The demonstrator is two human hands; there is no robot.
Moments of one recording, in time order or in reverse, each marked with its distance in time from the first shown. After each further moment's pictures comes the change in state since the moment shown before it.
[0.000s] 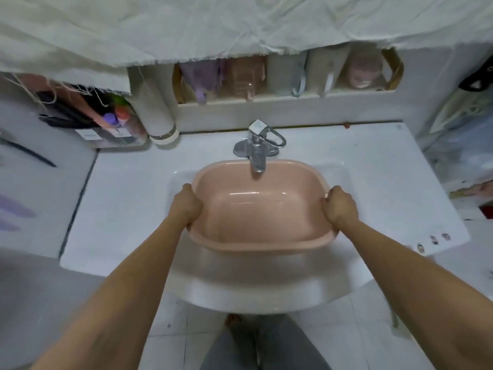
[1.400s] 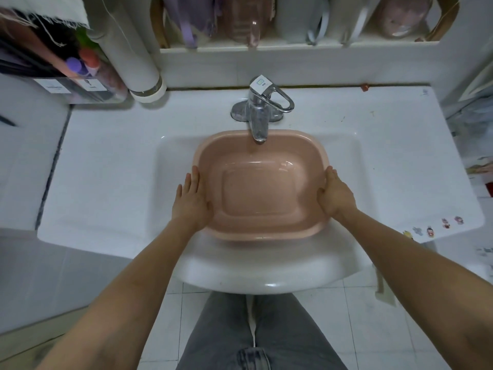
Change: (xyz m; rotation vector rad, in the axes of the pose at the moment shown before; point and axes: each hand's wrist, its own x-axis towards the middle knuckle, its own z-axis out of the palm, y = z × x) left_hand -0.001 -0.042 0.079 0.514 -0.111 0.263; right_hand 0.022 0.029 0.051 -0.132 -0.138 -0.120
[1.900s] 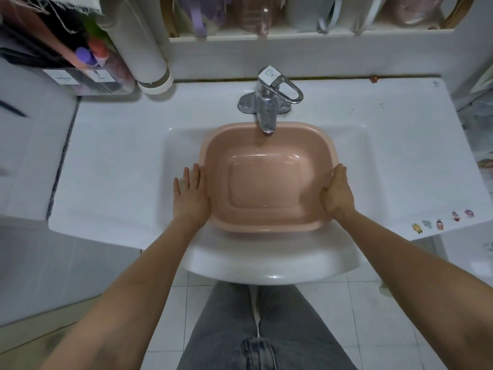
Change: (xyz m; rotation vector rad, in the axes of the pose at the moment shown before) left_hand -0.011 -0.010 0.005 0.093 0.101 -0.049; right_hand -0.010 -0.004 0.024 0.229 0.090 0.060
